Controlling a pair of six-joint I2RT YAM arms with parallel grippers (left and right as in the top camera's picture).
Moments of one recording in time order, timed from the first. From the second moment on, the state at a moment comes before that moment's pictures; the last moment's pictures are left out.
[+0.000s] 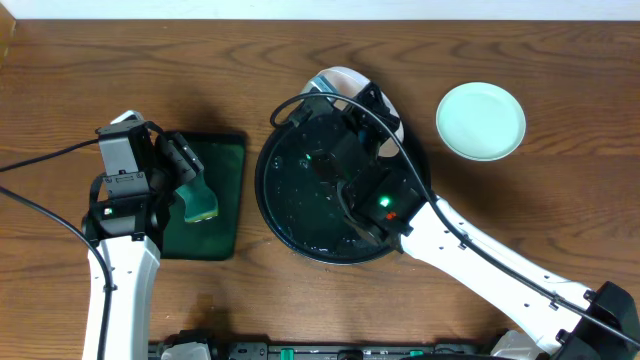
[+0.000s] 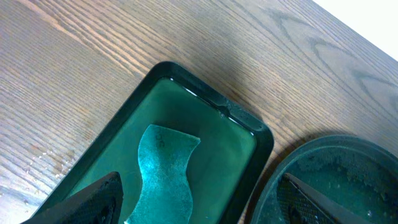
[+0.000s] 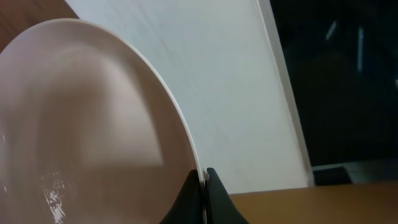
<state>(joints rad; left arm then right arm) 0.15 1.16 0.92 -0.58 -0.03 -0.43 0.88 1.59 1.33 -0.22 1.05 -0.72</state>
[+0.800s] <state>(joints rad) 0.15 1.16 0.92 -0.58 -0.03 -0.43 0.80 1.59 1.33 -0.37 0.90 -0.49</state>
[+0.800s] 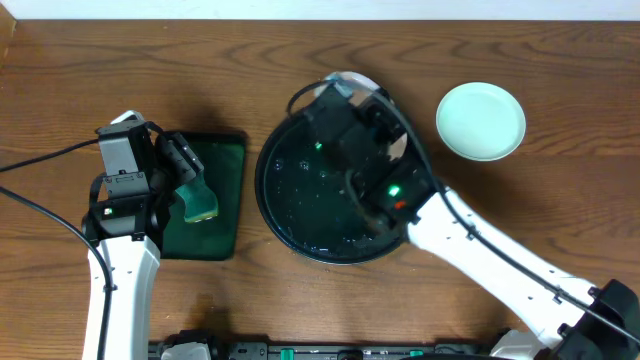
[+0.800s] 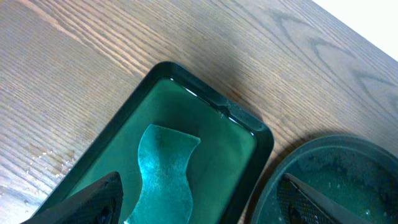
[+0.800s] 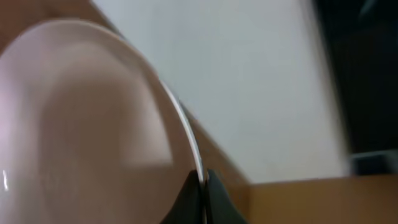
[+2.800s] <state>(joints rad) 0.15 1.16 0.92 -0.58 -0.03 -0.43 -0.15 1.30 1.33 -1.26 -0.35 0.28</state>
